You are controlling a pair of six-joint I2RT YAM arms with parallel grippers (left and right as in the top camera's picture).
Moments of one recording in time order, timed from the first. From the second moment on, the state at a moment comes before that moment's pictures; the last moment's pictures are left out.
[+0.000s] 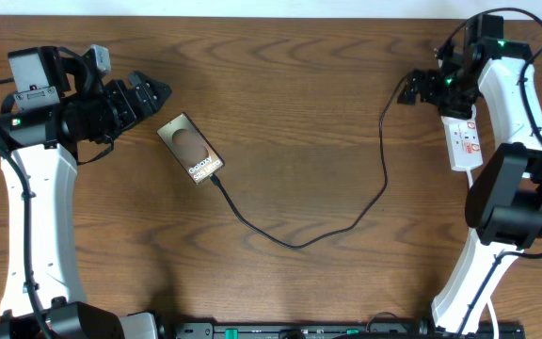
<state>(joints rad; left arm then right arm) 0.24 1.49 1.41 -0.87 0.62 -0.32 -0.15 2.19 1.90 -1.10 -0.27 0.06</state>
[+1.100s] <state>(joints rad) 0.24 1.49 1.41 -0.88 0.62 -0.32 -0.30 2.19 1.90 -1.10 -0.22 0.01</state>
